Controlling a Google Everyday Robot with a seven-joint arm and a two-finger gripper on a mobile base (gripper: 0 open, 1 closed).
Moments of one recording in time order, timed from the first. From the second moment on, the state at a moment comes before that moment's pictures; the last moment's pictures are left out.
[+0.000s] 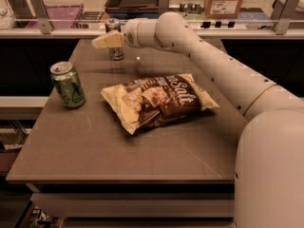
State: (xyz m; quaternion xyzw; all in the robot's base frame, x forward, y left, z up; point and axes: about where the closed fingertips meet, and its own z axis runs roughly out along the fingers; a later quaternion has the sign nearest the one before) arm 0.811 0.124 0.908 -0.35 0.70 0.28 0.56
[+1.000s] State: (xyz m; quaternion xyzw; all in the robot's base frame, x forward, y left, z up) arm 0.809 0.133 0.904 -0.36 0.70 0.28 0.55
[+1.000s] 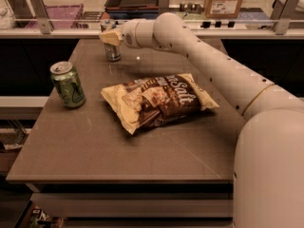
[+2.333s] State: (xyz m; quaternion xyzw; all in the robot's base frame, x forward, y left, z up) arm 0.803 0.136 0.917 -0.36 0.69 0.29 0.56
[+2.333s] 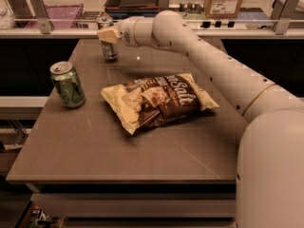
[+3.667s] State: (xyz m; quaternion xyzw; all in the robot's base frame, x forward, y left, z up) arm 0.783 0.130 1.041 -0.38 0.65 0.26 0.60
